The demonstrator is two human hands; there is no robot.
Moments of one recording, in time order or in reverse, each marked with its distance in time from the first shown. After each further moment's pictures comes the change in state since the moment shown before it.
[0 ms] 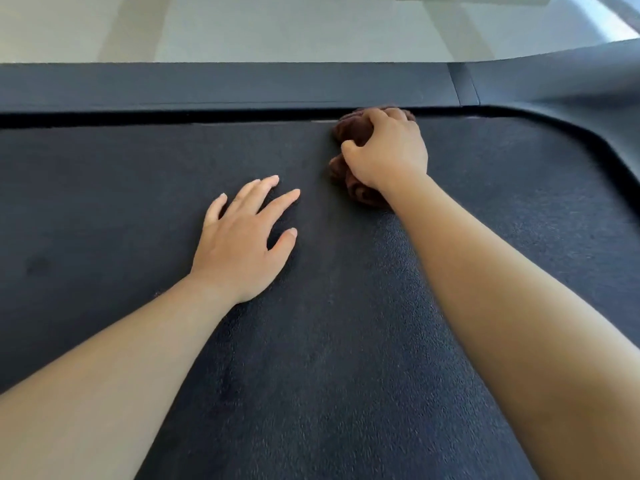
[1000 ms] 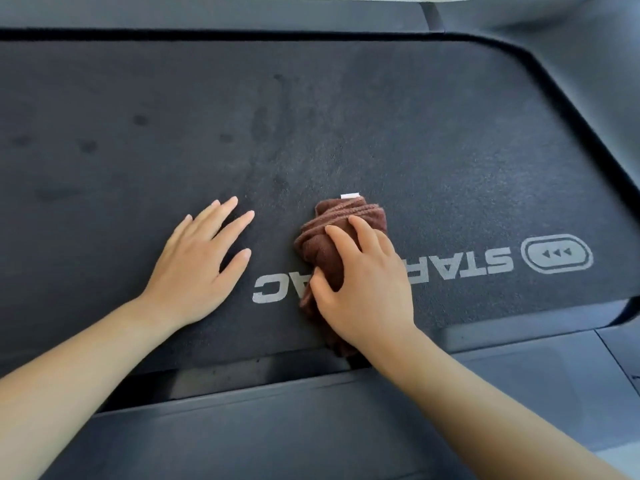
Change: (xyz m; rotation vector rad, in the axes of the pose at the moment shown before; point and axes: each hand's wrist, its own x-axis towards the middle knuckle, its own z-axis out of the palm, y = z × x) left_hand -0.273 -0.021 -0.040 -0.010 -0.104 0.054; right_hand -0.414 -0.030 -0.026 0.015 -0.060 -0.142
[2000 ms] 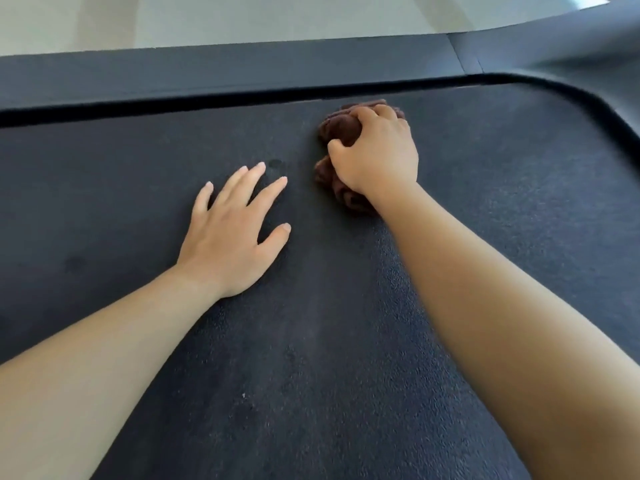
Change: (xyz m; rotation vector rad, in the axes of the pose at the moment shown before) left_hand 0.251 -0.046 -0.002 0.035 0.042 0.047; right_hand 0.362 0.036 0.025 0.008 0.122 0.209
